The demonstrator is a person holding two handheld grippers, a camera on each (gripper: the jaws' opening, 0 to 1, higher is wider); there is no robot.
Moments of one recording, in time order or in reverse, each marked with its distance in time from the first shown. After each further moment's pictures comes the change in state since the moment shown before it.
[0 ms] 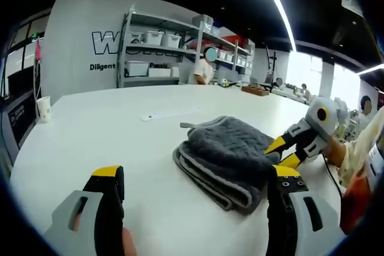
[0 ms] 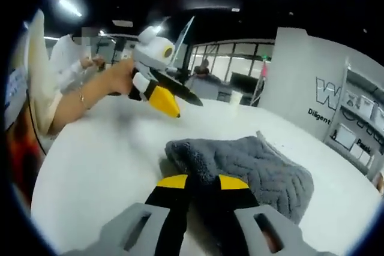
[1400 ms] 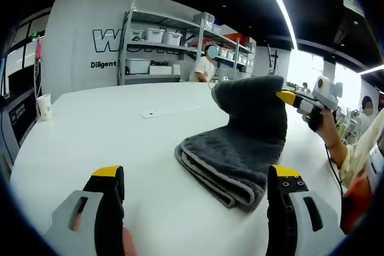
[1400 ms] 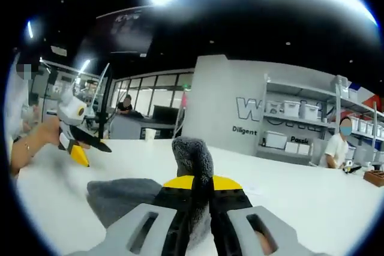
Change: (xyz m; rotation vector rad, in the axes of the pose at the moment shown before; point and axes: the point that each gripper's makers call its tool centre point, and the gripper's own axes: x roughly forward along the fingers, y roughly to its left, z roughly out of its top) left arm 0.000 0.004 -0.002 -0.004 0.017 0.006; right arm -0.103 -0.128 0.038 0.138 -0.242 -0.587
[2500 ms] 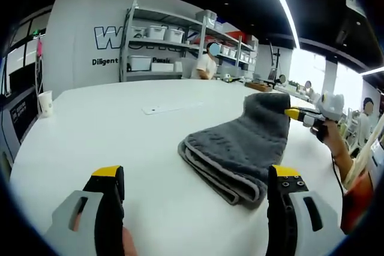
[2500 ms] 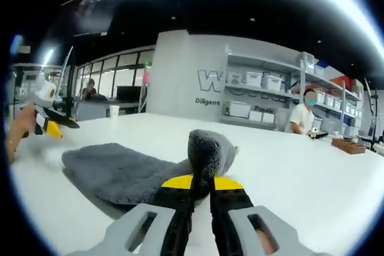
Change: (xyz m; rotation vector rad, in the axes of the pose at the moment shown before) left arm 0.000 0.006 -0.005 -0.009 0.022 0.011; right arm -0.059 -0.055 -0.076 0.067 0.232 -0.282
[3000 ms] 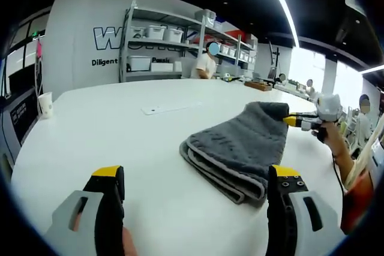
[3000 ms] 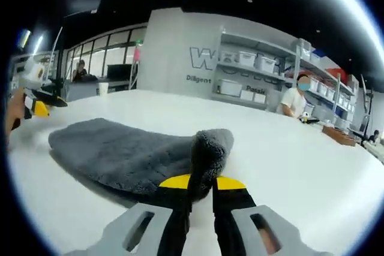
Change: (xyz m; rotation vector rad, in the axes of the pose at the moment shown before) left arm -0.001 -0.001 0.001 0.009 0.002 0.001; right arm -0.001 -0.017 -0.038 -0.026 0.179 -0.055
